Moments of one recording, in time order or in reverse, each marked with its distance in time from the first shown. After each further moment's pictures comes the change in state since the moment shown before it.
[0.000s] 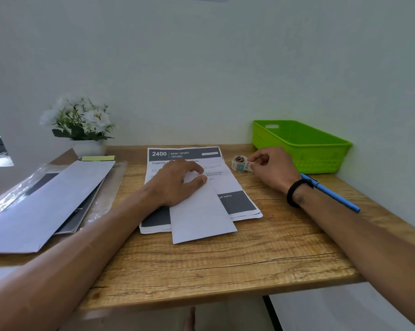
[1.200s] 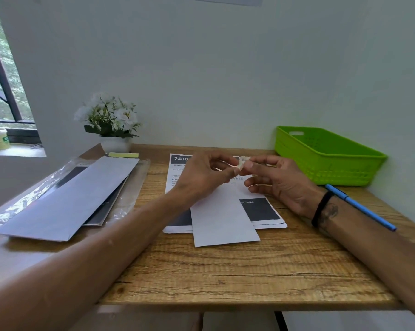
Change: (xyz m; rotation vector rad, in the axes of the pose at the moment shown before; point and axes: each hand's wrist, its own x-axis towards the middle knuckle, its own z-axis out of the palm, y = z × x) left_hand -0.001 0.031 0.000 -0.622 0.225 -0.079; right_hand -0.029 -0.042 0.007 0.882 -0.463 0.141
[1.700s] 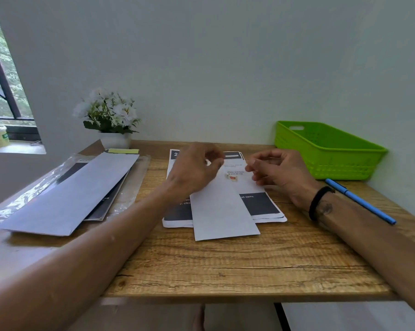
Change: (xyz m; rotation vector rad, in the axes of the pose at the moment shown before) left_hand 0.008 -0.013 -0.013 0.388 0.097 0.163; right_hand 0.007 0.008 -0.004 -0.276 0.200 -0.113
